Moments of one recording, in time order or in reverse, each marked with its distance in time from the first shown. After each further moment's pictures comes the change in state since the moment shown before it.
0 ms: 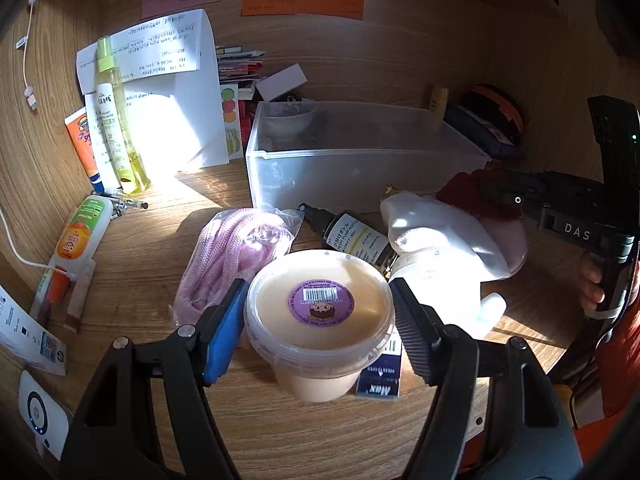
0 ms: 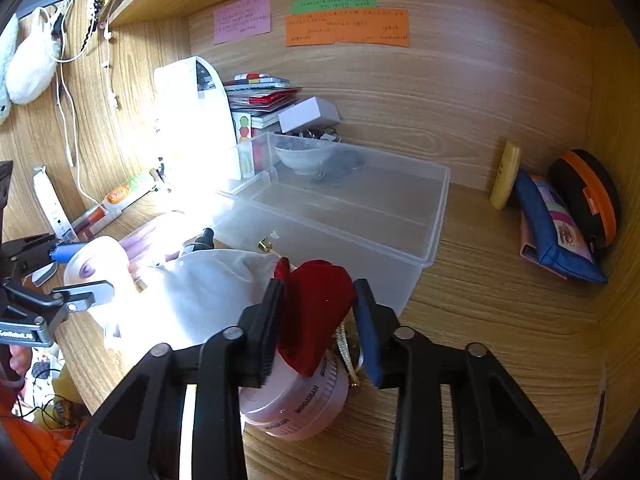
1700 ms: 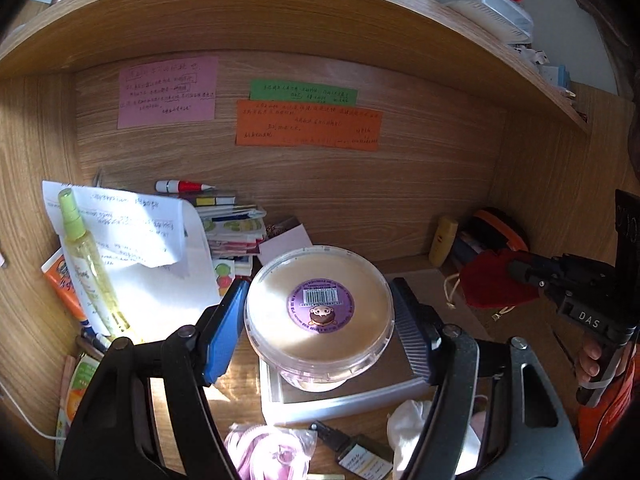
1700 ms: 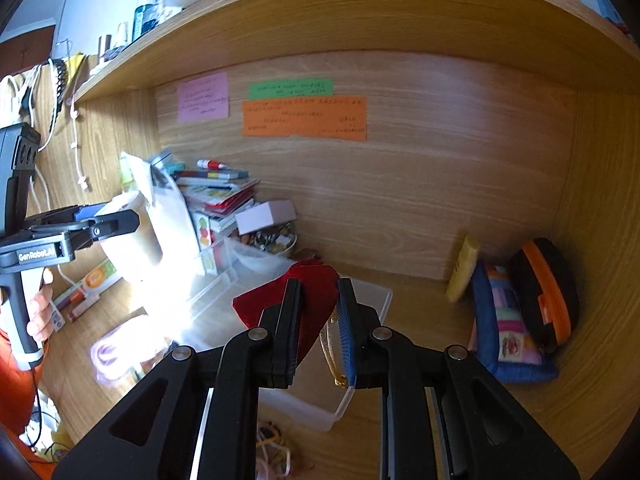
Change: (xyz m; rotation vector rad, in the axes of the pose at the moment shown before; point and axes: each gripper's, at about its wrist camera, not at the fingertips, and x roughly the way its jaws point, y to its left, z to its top) left arm 0.000 0.025 0.157 -0.015 -0.288 -0.050; right arm -0.019 -0.041 0.096 0.016 -0.159 -0.069
